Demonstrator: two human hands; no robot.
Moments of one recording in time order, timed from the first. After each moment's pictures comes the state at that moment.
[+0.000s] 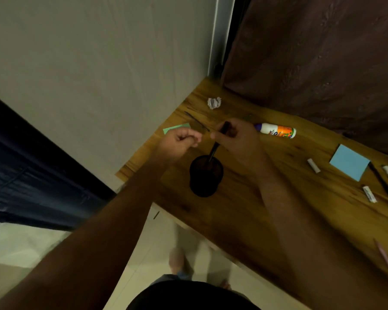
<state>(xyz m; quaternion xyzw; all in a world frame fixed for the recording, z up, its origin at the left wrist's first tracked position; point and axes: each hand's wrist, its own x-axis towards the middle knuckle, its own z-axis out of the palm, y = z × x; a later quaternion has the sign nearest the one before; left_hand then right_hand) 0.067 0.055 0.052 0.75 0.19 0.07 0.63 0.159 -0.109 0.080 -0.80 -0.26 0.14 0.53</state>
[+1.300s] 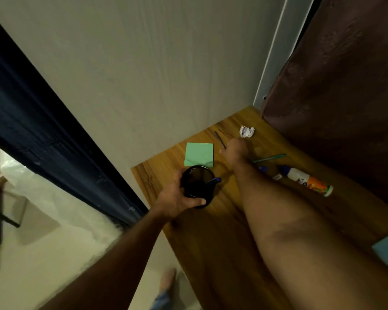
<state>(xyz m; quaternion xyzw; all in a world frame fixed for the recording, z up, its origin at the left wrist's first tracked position) 0.025 -0.017 0.002 0.71 0.41 0.10 0.56 0.267 -0.006 -0.004 -0.92 -0.36 0.11 0.08</state>
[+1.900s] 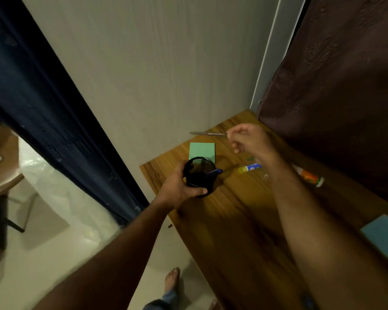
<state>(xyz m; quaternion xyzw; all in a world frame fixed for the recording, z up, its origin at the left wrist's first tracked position) 0.008 -0.027 0.032 0.74 0.39 0.13 0.54 0.240 -0.093 0.099 -0.70 -0.36 0.32 0.52</state>
